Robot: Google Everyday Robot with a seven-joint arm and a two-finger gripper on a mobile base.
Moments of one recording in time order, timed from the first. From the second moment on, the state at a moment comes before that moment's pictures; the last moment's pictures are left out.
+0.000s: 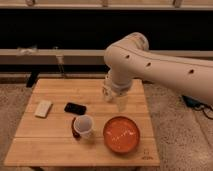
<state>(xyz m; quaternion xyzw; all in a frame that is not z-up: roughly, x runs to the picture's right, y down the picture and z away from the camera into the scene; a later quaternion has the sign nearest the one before) 0.038 0.023 0.620 -0.25 -0.07 -0.15 0.95</state>
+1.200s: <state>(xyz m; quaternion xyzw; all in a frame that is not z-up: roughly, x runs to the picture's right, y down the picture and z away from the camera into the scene) -0.199 -0.025 0.785 -0.29 -0.10 -0.26 0.91</state>
